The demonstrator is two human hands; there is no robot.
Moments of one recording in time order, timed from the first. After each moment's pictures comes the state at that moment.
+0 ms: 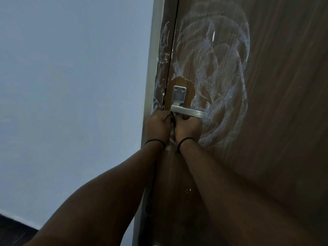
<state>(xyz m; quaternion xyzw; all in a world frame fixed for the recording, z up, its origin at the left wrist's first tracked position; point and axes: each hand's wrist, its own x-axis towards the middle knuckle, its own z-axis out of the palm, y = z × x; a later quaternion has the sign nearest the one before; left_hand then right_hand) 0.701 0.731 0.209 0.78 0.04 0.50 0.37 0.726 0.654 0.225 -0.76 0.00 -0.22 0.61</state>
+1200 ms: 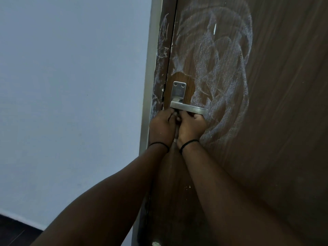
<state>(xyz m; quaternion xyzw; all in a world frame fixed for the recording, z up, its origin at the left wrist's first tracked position) 0.701 0.716 0.200 0.76 0.00 0.53 0.38 0.725 0.655 0.220 -0.51 -0.03 -0.19 0.84</state>
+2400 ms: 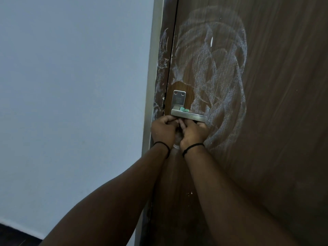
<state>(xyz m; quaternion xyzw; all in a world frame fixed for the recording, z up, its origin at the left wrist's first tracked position) 0.698 0.710 0.216 0.63 0.06 0.37 0.67 0.724 0.649 0.233 -0.37 -0.01 -0.09 0.92</state>
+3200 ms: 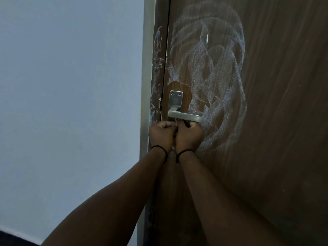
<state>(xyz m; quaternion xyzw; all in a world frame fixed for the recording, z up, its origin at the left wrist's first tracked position) 0.701 0.709 0.212 0.65 0.09 0.36 0.67 0.734 0.658 0.210 -0.67 -0.01 -0.29 0.68</state>
